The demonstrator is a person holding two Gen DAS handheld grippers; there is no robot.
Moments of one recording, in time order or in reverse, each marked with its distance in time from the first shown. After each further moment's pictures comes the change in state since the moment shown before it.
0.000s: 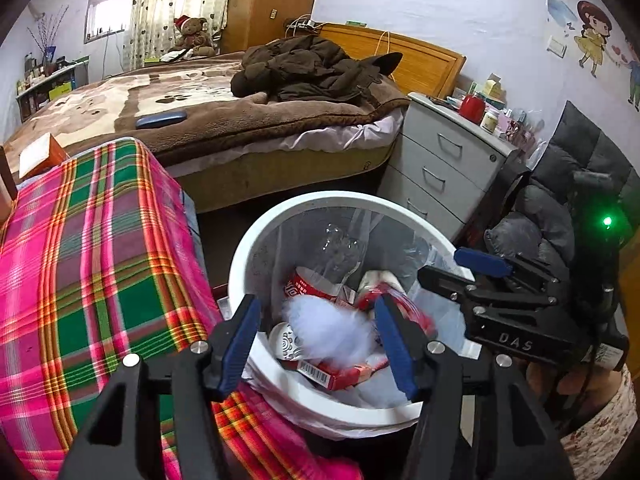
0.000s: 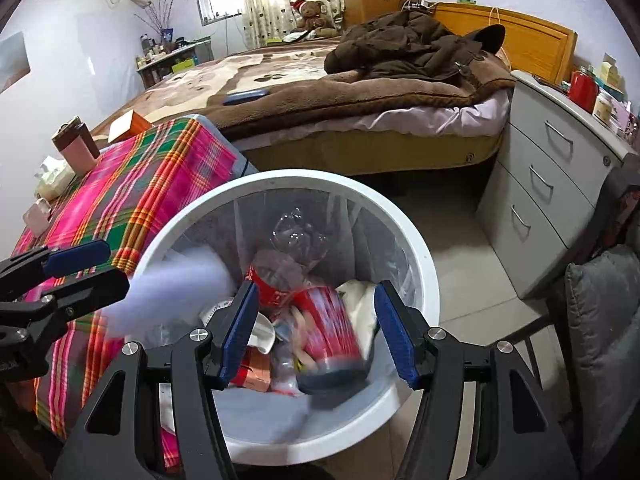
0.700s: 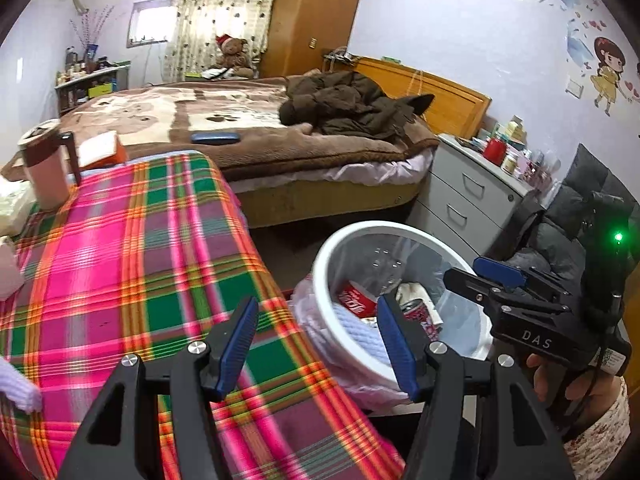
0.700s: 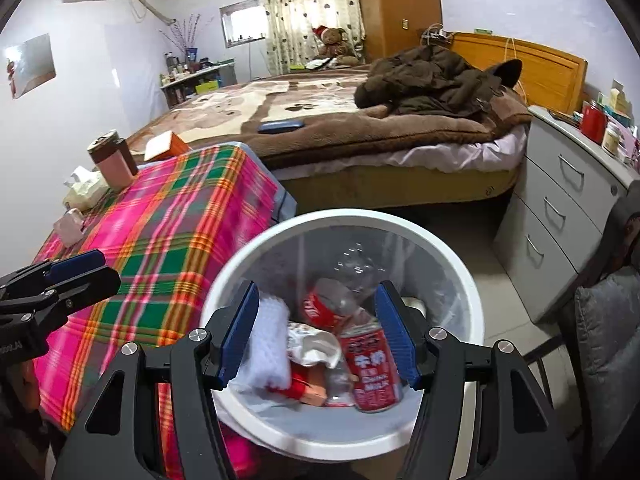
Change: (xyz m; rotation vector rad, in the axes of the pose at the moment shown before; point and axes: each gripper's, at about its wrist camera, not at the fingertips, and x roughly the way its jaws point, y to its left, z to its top) left arm -0.073 0.055 -0.018 -0.094 -0.118 0.082; right arm -0.024 0.043 0.011 -0.033 -0.097 0.056
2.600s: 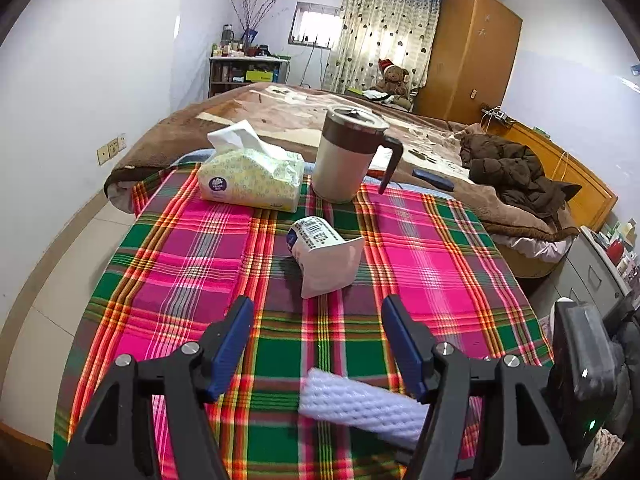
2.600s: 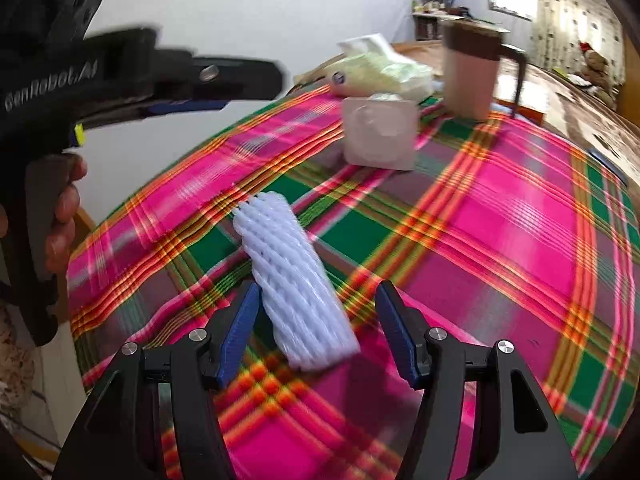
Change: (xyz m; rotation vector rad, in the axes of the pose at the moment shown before) left arm -0.115 0.301 -0.028 -0.302 -0.081 0.365; right arm 0.088 0.339 -0.031 -0.573 0.225 0.614
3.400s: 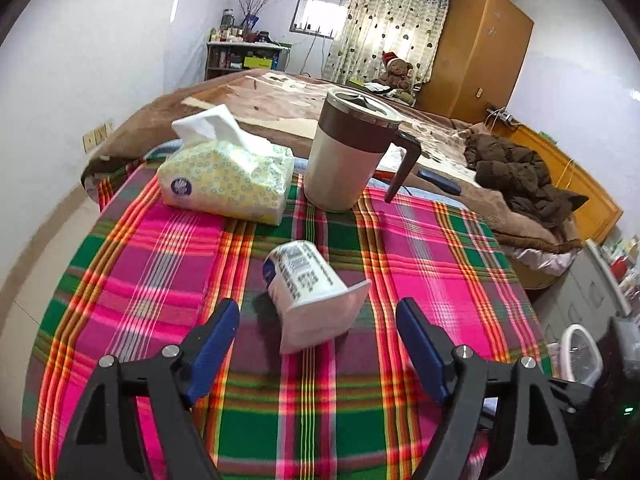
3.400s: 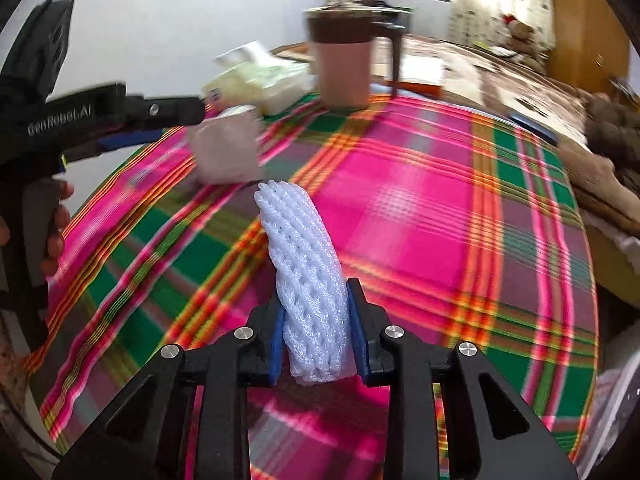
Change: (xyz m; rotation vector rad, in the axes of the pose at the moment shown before) left arm 0.069 -0.012 0.029 -0.021 0.027 -0.011; right arm -0.019 -0.074 -0.004 0.220 -0.037 -0.254
